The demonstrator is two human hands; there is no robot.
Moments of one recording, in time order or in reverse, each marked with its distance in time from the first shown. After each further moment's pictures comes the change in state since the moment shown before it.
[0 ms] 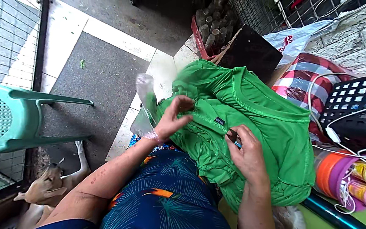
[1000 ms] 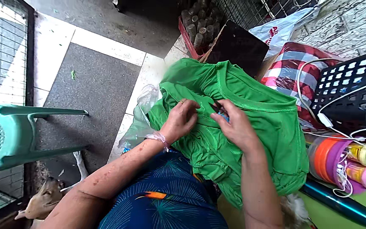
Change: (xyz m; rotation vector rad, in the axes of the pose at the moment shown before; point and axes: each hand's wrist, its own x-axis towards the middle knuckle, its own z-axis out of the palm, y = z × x) left_hand 0.016 0.021 0.037 0.401 -0.031 0.186; right_hand 0.048 0.006 -0.014 0.116 -0.194 0.039
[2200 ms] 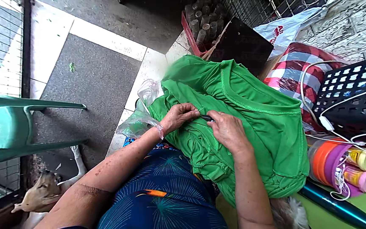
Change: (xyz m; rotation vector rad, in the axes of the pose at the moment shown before) left_hand 0.005 -0.041 0.008 -0.544 -0.152 -0.286; right_hand 0.003 0.003 0.026 -0.350 -0.168 0.037
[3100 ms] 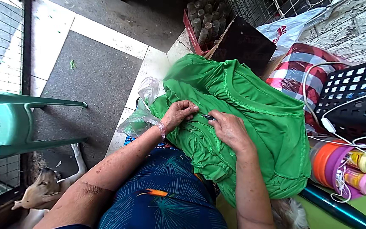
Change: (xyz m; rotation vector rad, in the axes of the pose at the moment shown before) left_hand 0.000 0.002 0.001 -0.219 0.122 -0.121; right_hand 0.003 0.008 0.001 0.048 -0.035 -0.046
